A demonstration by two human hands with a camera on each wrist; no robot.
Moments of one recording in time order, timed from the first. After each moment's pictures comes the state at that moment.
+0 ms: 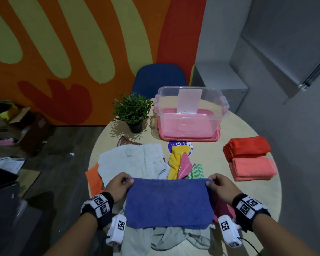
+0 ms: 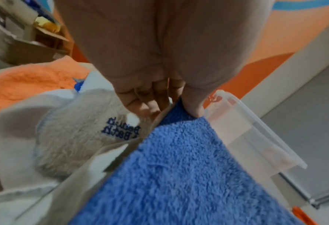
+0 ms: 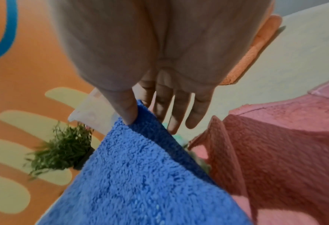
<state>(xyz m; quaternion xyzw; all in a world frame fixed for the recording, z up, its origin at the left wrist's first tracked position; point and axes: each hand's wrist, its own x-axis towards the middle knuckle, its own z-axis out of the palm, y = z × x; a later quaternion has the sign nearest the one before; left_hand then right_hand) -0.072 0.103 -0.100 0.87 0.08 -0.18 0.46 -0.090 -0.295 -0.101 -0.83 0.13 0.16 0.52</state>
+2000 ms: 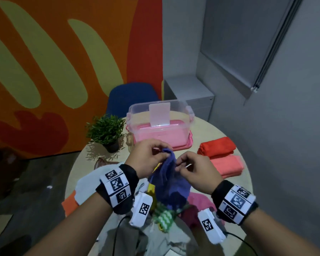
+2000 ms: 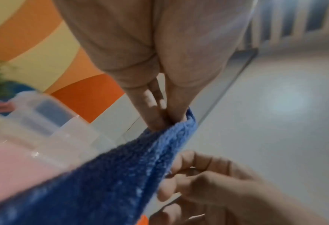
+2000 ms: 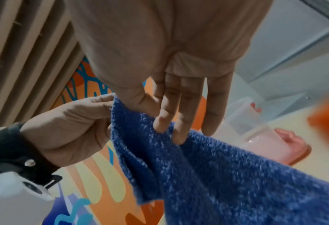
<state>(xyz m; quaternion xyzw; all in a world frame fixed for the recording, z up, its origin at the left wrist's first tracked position) -0.054 -0.078 0.108 0.83 -0.20 -0.09 0.52 -0.109 -0.266 0.050 -0.87 -0.04 -0.06 0.49</state>
